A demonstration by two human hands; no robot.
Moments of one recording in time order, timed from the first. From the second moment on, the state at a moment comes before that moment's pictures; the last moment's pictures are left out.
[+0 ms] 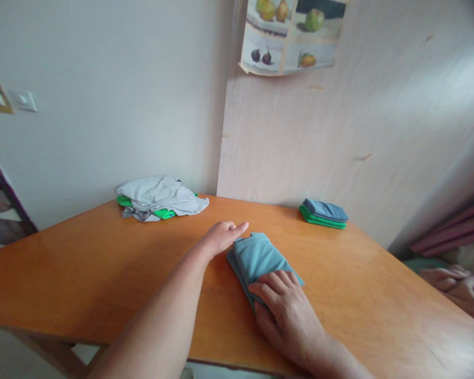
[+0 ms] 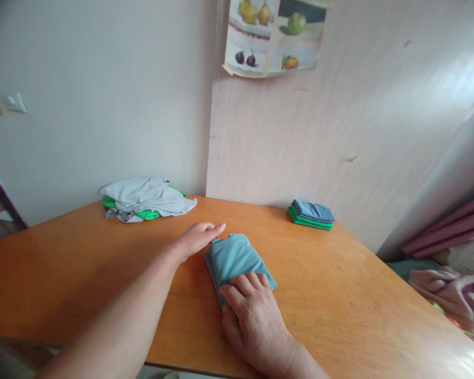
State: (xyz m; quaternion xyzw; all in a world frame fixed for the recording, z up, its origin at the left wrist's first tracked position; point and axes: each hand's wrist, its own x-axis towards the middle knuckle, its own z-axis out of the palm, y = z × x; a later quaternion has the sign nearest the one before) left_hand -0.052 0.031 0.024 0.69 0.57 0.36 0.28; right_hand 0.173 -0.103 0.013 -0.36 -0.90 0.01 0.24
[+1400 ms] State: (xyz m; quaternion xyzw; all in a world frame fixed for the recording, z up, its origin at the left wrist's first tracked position) left_hand 0.000 0.001 0.010 0.88 0.44 0.10 0.13; right_hand 0.235 -0.068 -0.001 -0.59 -0.74 0.11 0.29
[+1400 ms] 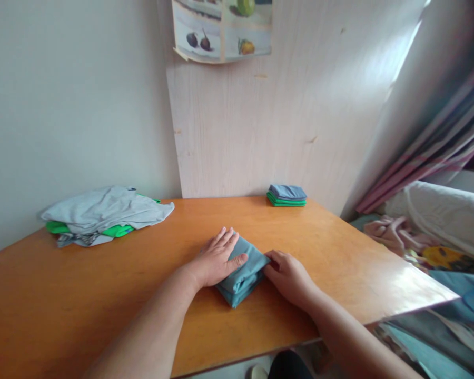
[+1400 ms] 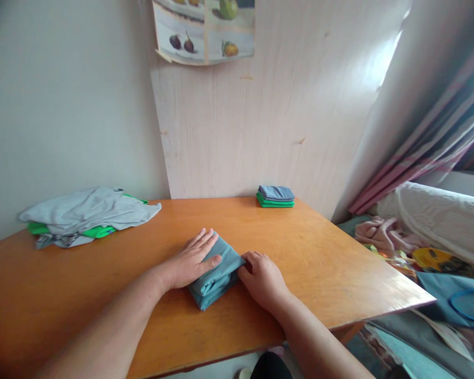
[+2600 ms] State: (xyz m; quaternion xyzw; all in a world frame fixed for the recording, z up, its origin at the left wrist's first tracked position) left_hand -0.001 -0.062 -0.012 0.80 0.44 0.38 0.16; right_hand 0.244 -0.066 -0.019 -0.51 -0.75 0.12 0.40
